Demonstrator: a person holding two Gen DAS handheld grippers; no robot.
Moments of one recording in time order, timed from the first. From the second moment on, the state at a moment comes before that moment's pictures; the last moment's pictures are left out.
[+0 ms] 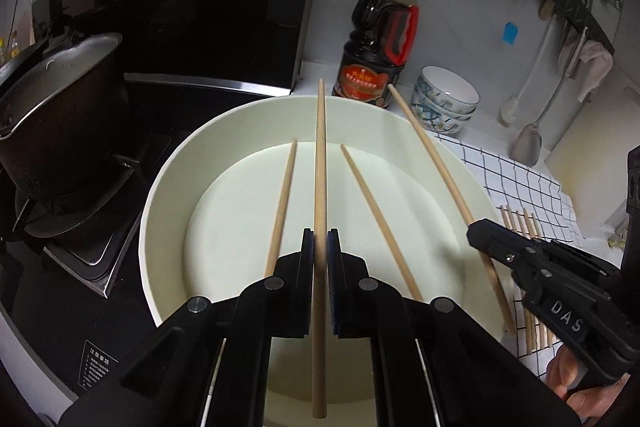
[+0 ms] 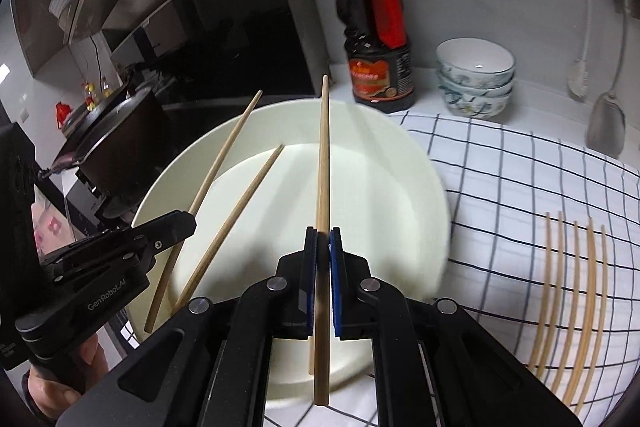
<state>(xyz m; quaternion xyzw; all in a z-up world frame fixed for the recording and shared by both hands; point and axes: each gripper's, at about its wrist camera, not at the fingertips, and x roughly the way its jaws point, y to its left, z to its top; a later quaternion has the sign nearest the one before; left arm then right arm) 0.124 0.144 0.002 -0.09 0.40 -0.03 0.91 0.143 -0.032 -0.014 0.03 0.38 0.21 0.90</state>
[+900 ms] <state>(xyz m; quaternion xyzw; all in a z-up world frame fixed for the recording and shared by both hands) 0.121 0.160 -0.005 -0.11 0.39 0.01 0.91 0.144 -0.030 -0.022 0.01 0.39 0.18 0.90</state>
